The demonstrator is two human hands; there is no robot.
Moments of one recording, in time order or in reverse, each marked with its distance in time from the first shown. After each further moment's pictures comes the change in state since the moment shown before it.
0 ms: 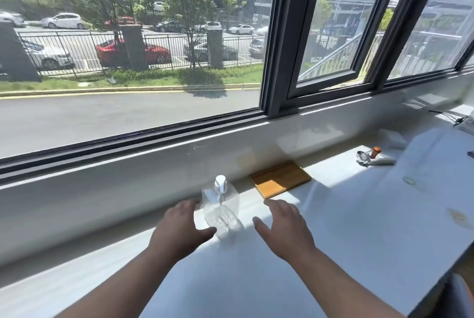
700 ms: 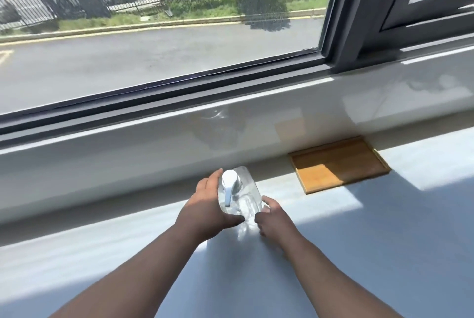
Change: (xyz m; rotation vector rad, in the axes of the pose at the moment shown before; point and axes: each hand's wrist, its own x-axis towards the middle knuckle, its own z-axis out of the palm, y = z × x) left_hand 0.162 0.006 0.104 -0.195 -0.087 -0.264; right_hand 0.191 0.032 0.173 0.893 -0.725 0.476
